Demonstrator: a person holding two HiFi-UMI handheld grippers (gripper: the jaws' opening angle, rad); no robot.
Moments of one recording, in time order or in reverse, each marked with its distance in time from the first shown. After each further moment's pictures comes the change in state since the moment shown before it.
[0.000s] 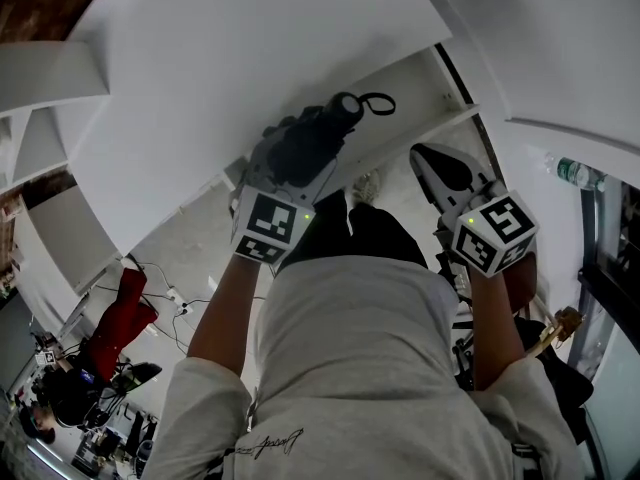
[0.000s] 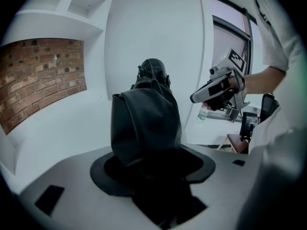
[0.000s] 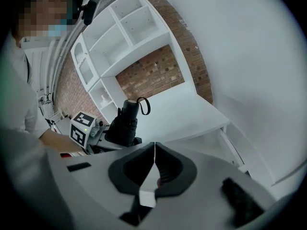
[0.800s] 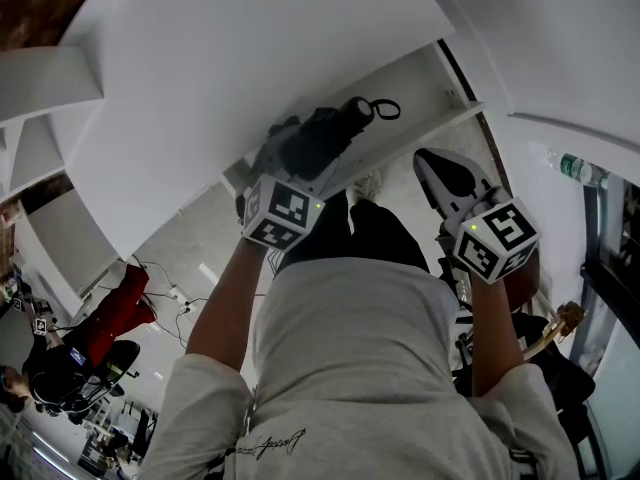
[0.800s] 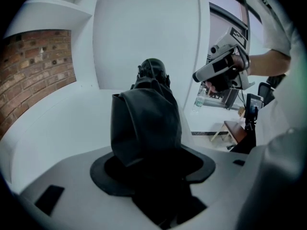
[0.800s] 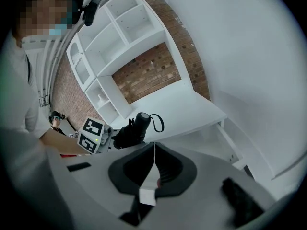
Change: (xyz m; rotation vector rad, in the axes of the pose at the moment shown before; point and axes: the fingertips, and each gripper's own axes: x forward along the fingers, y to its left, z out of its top) left arm 0.041 0.000 -0.041 0.070 0.127 -0.051; right arm 0.005 -0.008 -0.014 0.042 0.017 -0.025
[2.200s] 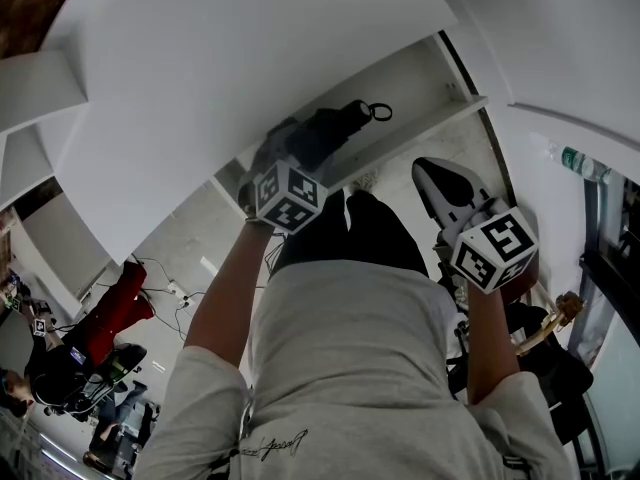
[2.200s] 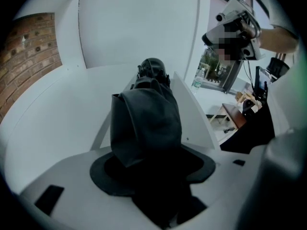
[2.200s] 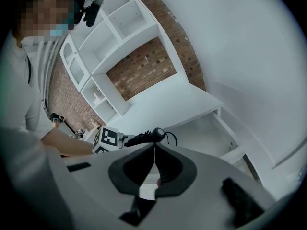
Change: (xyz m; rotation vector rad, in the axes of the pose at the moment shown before) left arm 0.060 -0.009 -0.059 0.064 0.198 -0.046; right arm 0.000 -0.010 -0.026 0.063 0.040 -0.010
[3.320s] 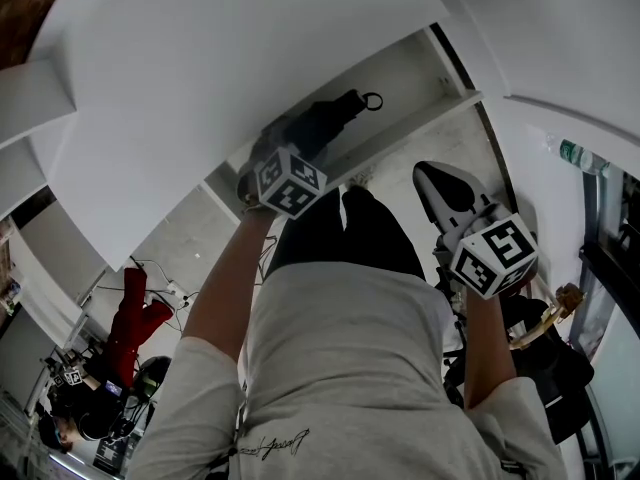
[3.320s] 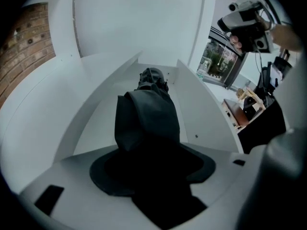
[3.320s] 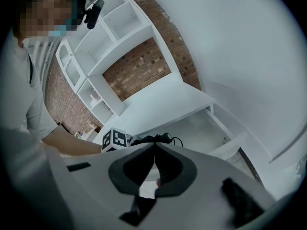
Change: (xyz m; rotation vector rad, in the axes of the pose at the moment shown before) left arm 0.040 0.007 -0.015 -0.008 0.080 -0.020; right arm -0.004 -0.011 -0.009 0.035 0.002 -0.036
